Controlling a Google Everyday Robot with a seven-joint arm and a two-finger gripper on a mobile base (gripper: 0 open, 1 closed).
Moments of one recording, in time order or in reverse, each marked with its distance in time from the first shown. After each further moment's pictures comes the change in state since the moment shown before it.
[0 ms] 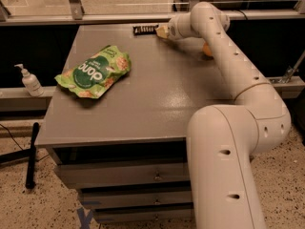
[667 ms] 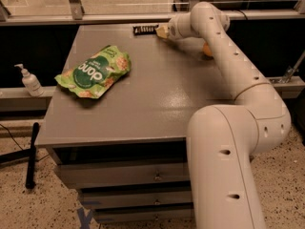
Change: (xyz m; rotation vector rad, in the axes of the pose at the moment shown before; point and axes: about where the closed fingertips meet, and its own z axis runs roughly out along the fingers) arm 0.000 0.000 0.000 0.000 0.000 0.000
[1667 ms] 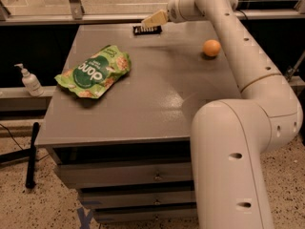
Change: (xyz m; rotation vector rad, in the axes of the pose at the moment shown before) arm -0.067 0.027 -0.047 -0.050 -0.052 -0.114
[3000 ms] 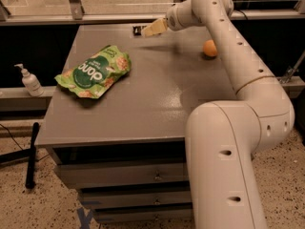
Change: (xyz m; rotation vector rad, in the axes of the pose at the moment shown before) arm 0.034 0.002 0.017 -0.018 0.076 0.055
